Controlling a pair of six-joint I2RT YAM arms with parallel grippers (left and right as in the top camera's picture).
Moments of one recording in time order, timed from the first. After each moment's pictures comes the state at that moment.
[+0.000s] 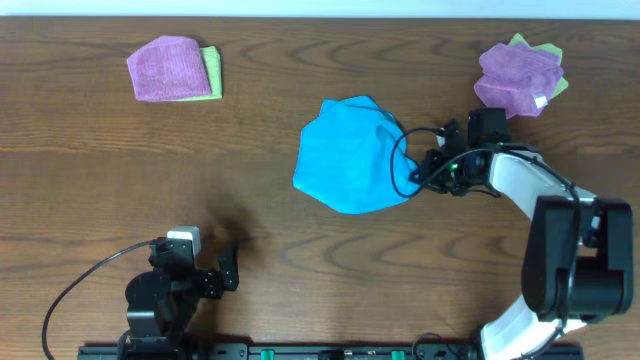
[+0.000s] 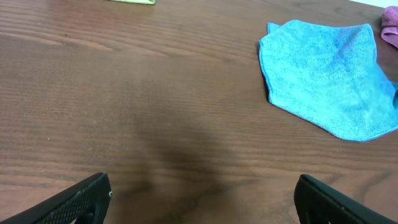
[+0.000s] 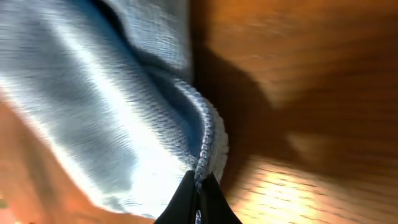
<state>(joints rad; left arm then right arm) -0.02 0.01 0.16 -0.65 0.23 -0.15 -0.02 1.83 1.01 -0.48 -0.58 0.25</state>
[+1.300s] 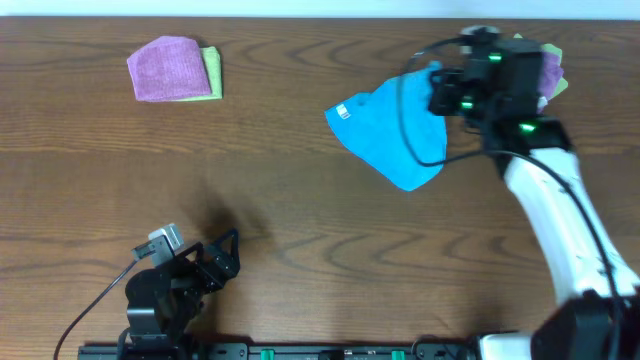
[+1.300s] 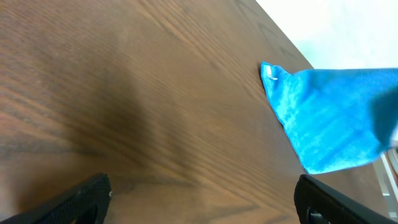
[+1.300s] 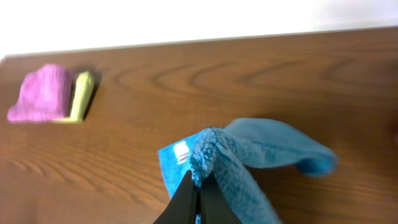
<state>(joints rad) -0.02 0.05 0.16 -0.61 0.29 -0.70 0.14 1.59 1.26 -0.30 -0.26 0.24</state>
